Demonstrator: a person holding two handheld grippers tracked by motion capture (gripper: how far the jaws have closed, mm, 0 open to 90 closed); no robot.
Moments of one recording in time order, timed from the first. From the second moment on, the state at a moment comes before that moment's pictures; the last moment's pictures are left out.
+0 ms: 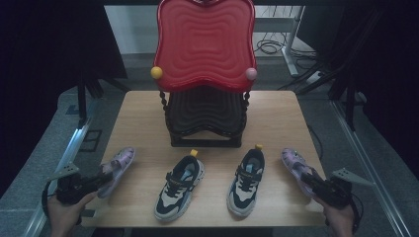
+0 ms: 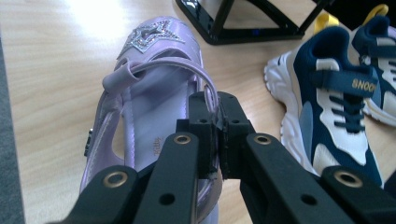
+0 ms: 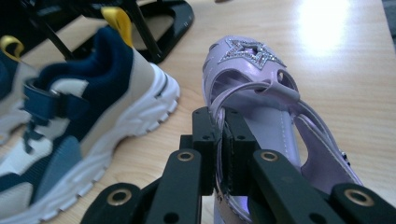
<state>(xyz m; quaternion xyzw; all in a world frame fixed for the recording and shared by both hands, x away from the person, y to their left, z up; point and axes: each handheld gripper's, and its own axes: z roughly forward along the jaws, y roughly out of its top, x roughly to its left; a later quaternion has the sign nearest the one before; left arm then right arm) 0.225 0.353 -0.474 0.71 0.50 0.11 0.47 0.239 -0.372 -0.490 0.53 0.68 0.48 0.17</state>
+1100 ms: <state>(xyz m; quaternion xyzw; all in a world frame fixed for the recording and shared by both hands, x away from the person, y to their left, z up) 0.252 0.317 -0.435 0.70 0.46 0.13 0.53 0.264 -0.325 -0.451 0.47 0.66 0.56 0.16</state>
